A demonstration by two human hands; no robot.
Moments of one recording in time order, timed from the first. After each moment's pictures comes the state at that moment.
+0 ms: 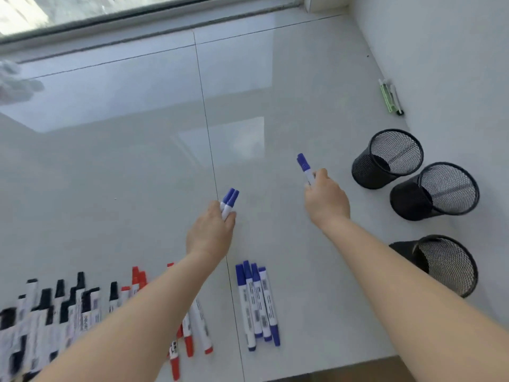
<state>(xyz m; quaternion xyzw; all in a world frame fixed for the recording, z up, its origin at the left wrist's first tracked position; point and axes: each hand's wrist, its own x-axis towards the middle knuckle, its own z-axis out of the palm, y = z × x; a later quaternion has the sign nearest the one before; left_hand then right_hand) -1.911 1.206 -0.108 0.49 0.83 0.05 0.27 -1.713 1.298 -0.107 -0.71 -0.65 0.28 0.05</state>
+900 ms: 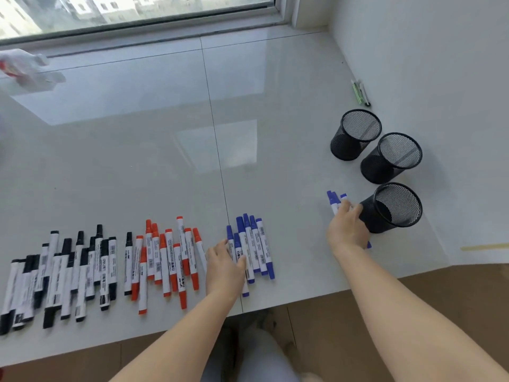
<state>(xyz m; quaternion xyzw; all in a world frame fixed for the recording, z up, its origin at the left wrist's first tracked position) -1.852 1.039 -0.115 0.38 0.84 0.15 0.36 -1.638 1.158 -0.115 -0.79 -0.58 0.17 -0.03</state>
